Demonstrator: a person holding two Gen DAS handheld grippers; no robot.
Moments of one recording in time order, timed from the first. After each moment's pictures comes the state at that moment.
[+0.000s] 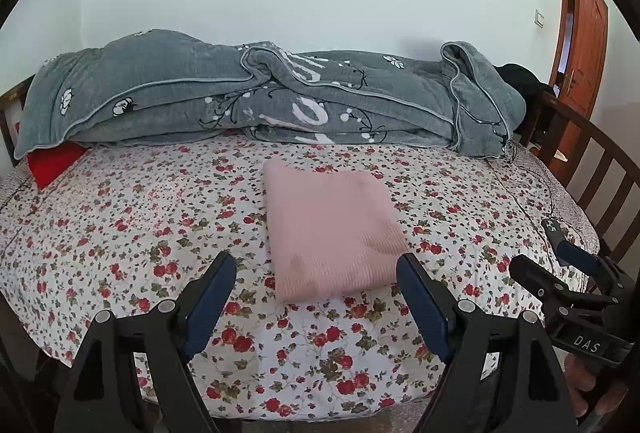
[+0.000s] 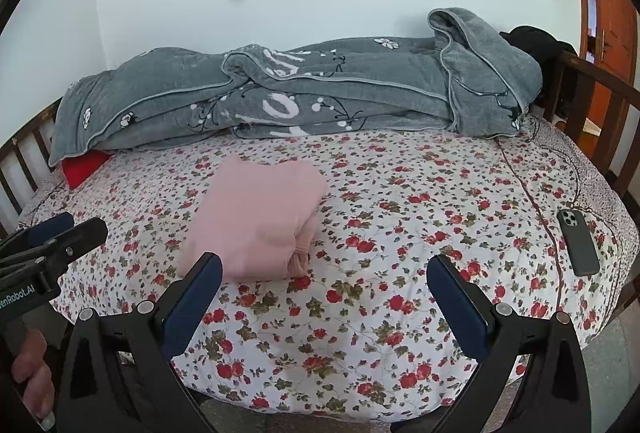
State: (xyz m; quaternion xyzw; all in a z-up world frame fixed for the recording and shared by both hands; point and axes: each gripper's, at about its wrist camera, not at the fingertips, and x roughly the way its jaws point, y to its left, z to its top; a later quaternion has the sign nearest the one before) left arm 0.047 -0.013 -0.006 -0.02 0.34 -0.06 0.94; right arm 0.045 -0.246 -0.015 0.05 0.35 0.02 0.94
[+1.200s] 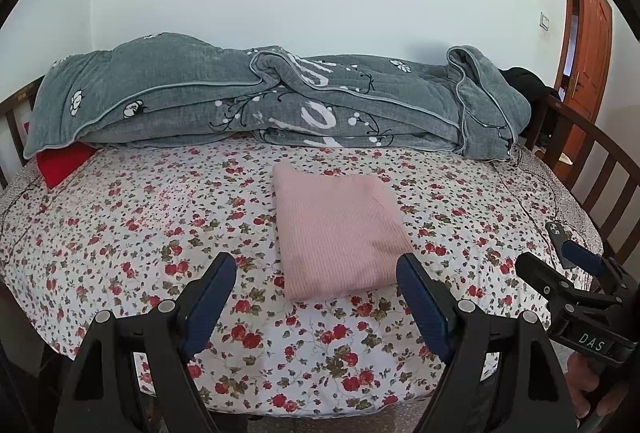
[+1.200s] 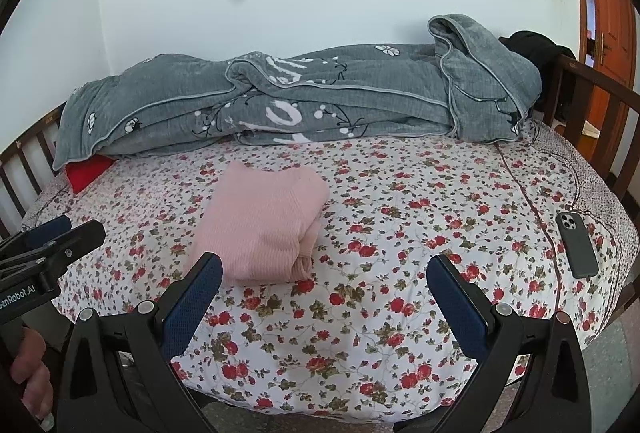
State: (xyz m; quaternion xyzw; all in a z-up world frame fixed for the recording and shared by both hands) left arm 0.041 -0.008 -0.001 -0.02 0.33 -0.04 0.94; right arm 0.040 -0.247 -0.009 0.05 0.34 0.03 0.94
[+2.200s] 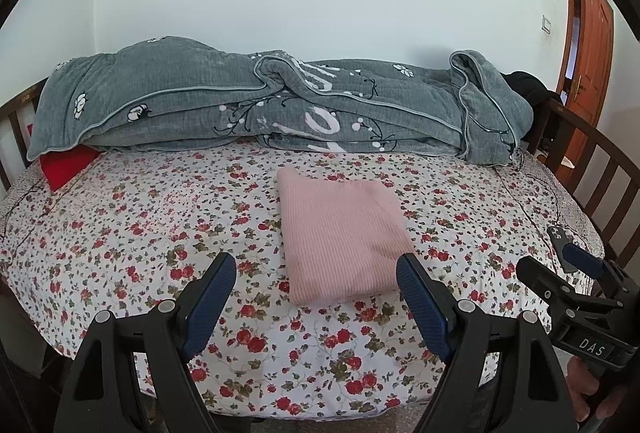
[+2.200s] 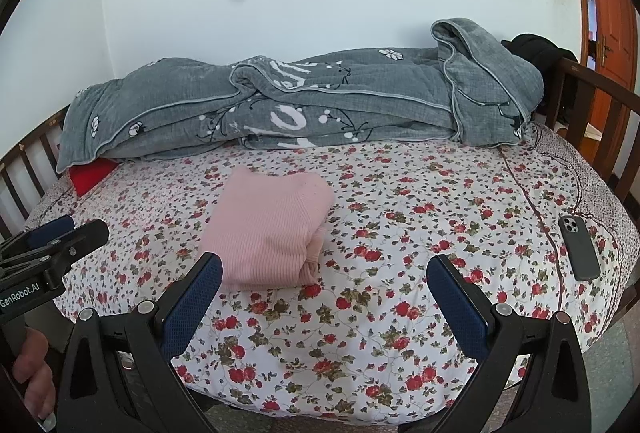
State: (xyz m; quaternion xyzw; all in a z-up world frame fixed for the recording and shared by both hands) left arm 0.041 -0.010 0.006 -0.02 0.33 -0.03 0.94; right arm 0.041 -0.242 -0.003 0.05 0.34 0.03 0.94
